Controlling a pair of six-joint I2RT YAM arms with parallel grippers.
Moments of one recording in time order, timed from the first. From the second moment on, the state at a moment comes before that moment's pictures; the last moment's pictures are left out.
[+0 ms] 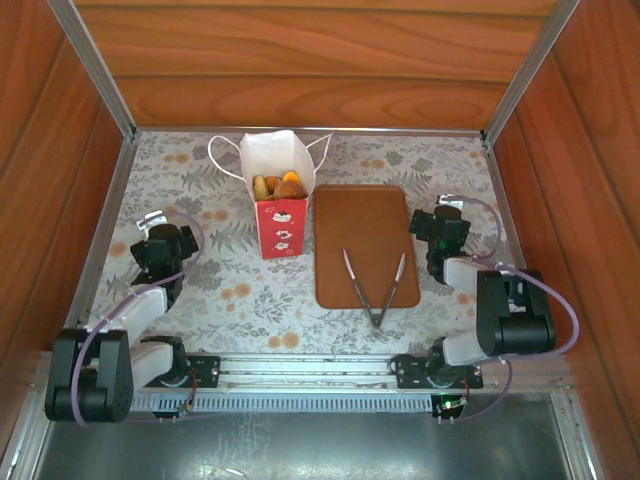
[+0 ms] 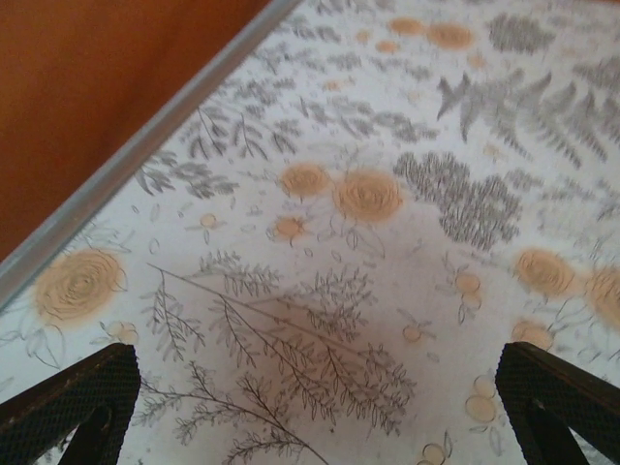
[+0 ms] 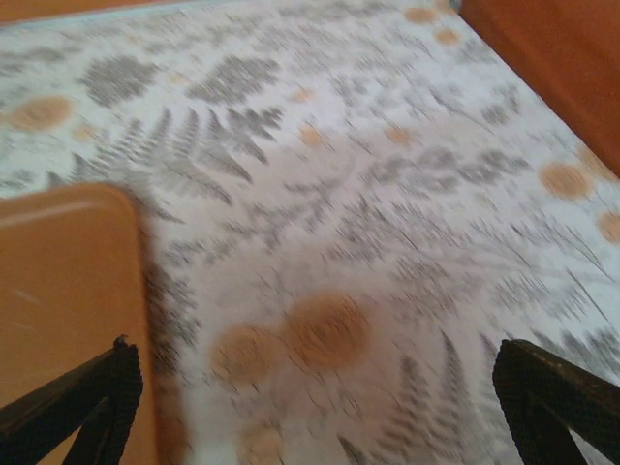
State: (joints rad) left arm -0.05 1.13 0.31 0.25 -0.42 -0.24; right arm 0.08 1.48 0.48 0.48 0.27 0.11
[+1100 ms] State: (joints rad) left arm -0.05 1.58 0.37 0.81 -0.32 -0.05; right arm 0.07 1.54 0.45 0.64 0.16 0.06
